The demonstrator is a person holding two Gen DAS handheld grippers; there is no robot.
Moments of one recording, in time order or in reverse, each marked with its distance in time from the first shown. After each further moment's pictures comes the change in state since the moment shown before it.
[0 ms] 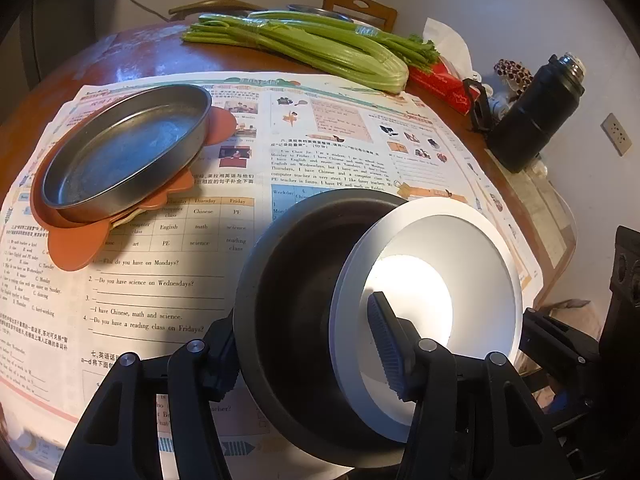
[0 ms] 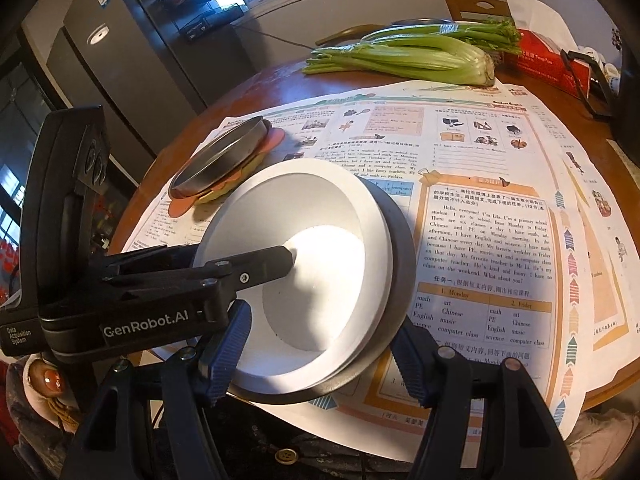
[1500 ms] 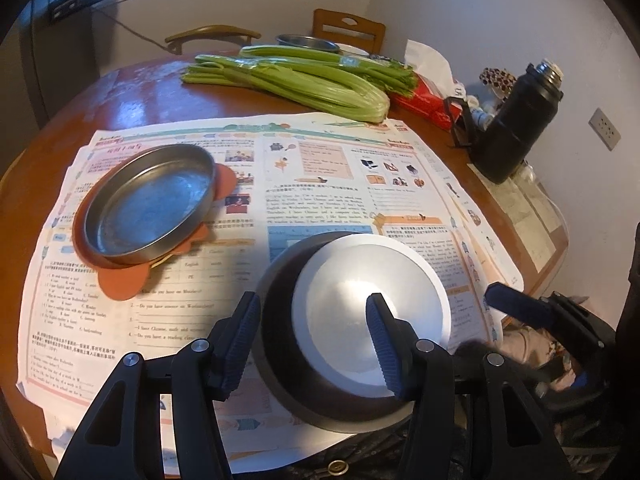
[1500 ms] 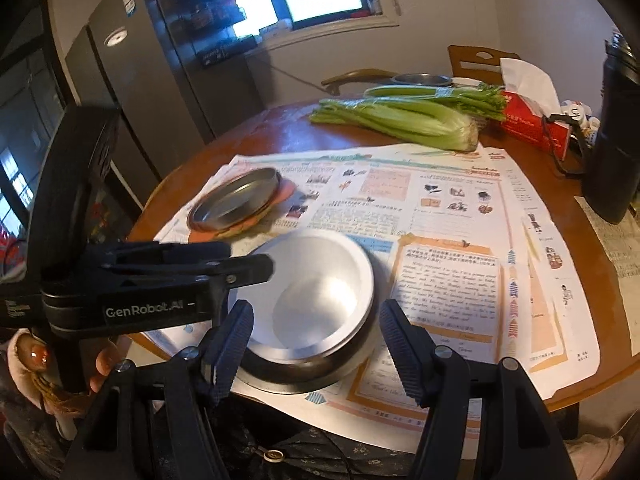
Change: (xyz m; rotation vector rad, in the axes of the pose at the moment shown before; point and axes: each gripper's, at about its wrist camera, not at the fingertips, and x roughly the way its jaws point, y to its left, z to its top) left arm -0.055 -0.014 0.014 0.045 -0.055 0.030; right arm -0.065 0.012 0.007 -0.063 -0.145 -0.064
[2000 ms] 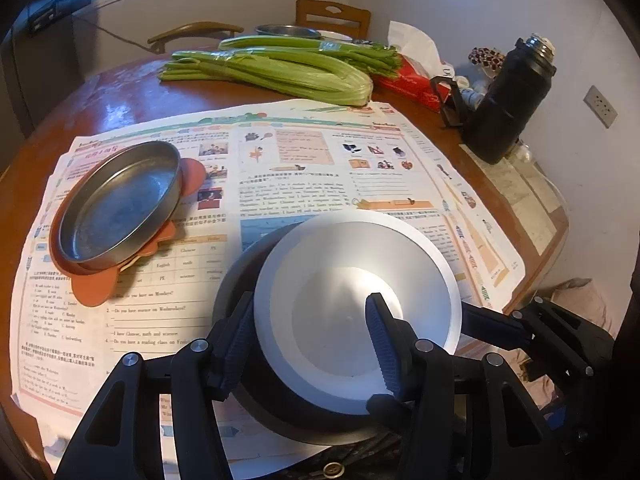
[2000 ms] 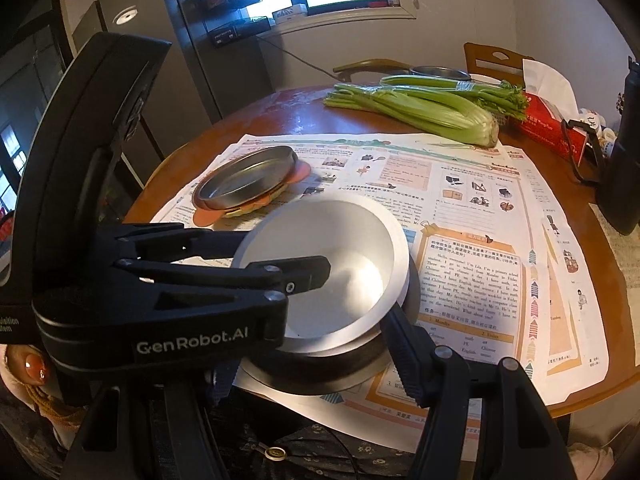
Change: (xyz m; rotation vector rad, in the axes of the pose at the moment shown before) left arm 0.019 -0.022 -0.001 0.060 0.040 -0.002; right arm 0.024 0.025 -0.007 -0.079 0.061 -0.002
